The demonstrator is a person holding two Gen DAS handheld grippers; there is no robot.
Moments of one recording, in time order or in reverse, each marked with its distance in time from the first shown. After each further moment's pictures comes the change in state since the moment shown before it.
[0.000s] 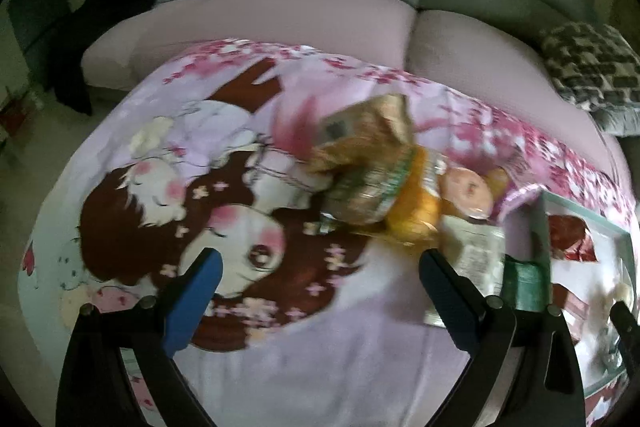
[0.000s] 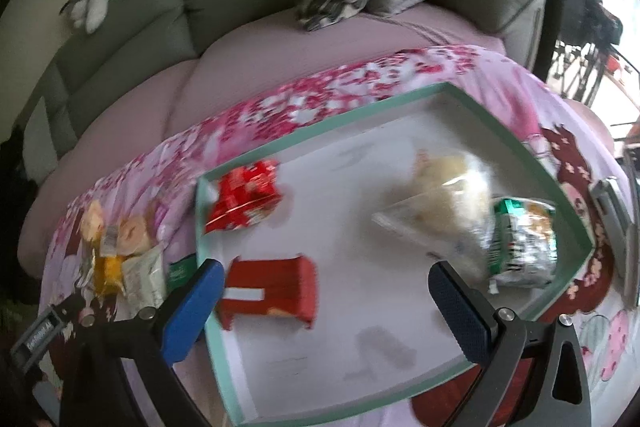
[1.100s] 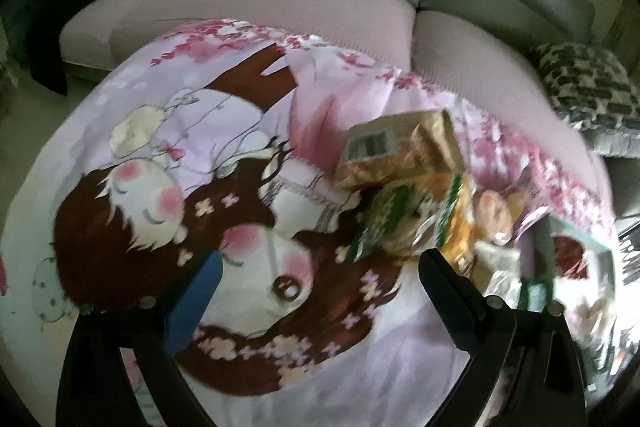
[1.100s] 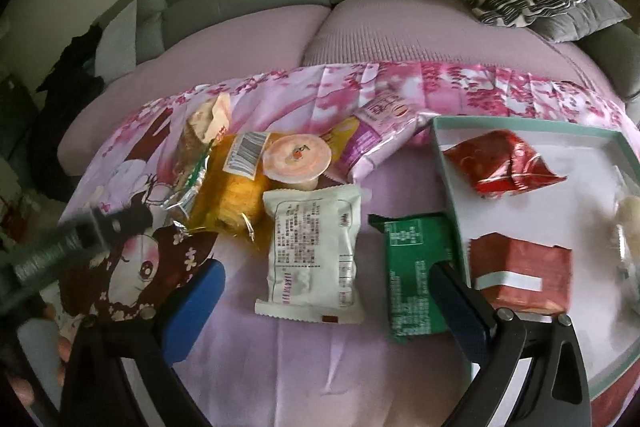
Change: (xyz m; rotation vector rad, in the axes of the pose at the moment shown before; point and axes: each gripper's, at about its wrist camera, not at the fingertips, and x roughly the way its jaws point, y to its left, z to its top) left arm 0.030 0.038 0.025 -0.041 0.046 -0.164; right arm 0.043 0.151 -0.049 -0.319 0.061 0.196
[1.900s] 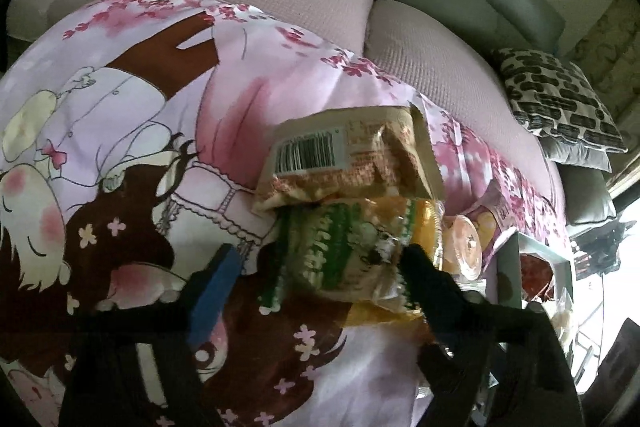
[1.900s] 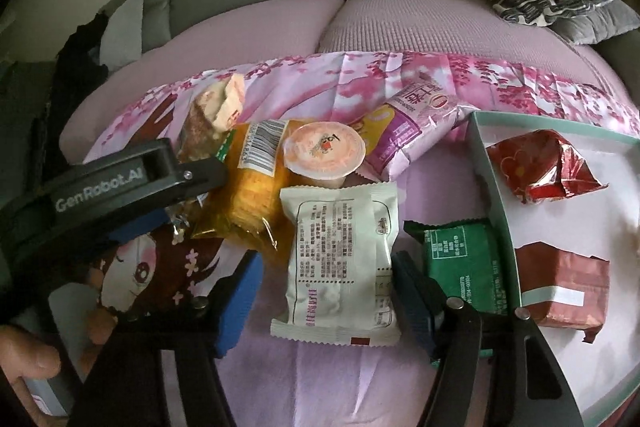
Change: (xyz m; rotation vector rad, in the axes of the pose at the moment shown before) left arm 0.057 -0.012 0.015 -0.016 0.068 -0.235; right arm 0.025 0.015 0.000 -0.038 0.020 0.014
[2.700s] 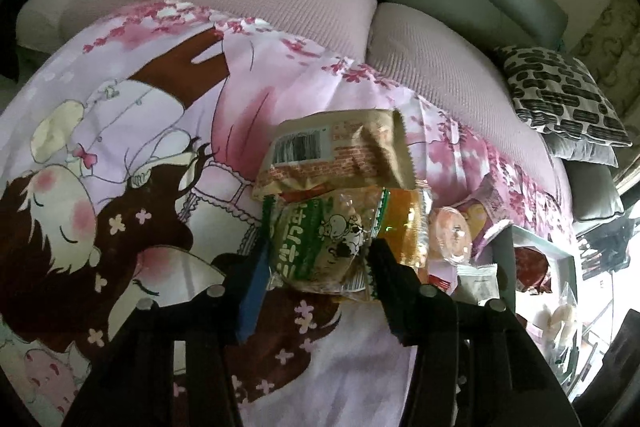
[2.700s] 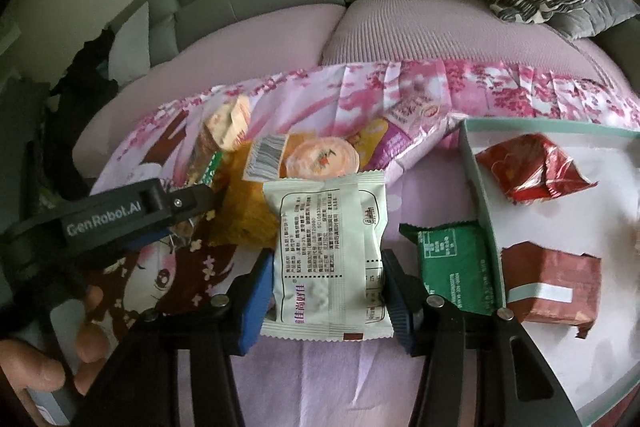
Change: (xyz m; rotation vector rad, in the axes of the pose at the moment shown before) left arm -0.027 -0.014 -0.006 0.017 -0.019 0.056; right arm -0.022 -0.010 0.004 0.046 -0.034 0.056
